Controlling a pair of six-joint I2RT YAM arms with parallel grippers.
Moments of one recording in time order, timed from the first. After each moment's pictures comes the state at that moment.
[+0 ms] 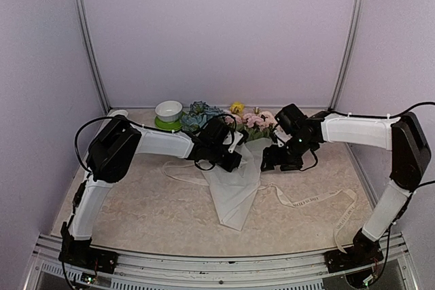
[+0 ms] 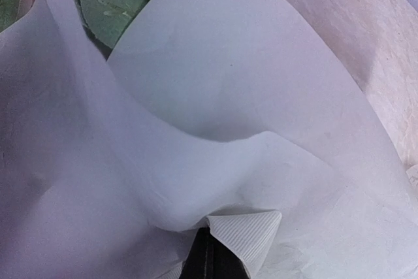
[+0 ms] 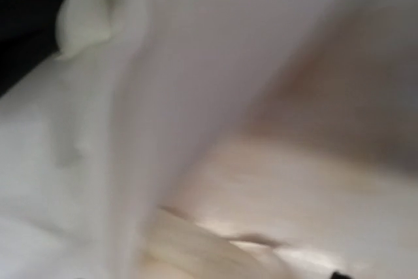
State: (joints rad) left arm -0.82 2.36 1.69 -0.11 0.20 -0.06; right arm 0.59 1.70 1.18 -0.64 -0.16 0.47
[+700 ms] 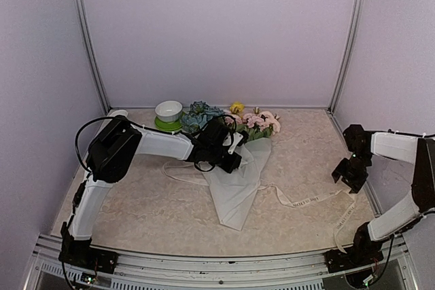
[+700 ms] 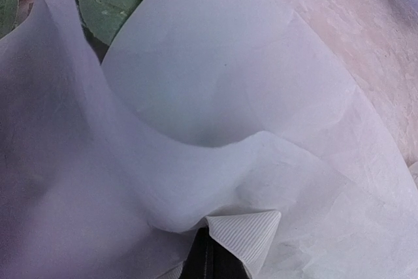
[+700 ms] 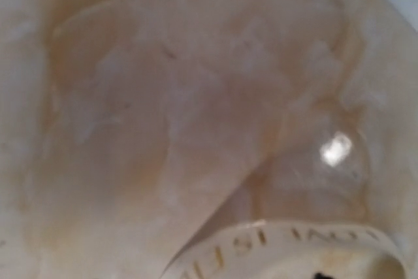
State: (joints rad) left arm -0.82 2.36 1.66 -0.06 0.20 -0.05; right arm 0.00 1.39 0.80 -0.79 0.13 0.86
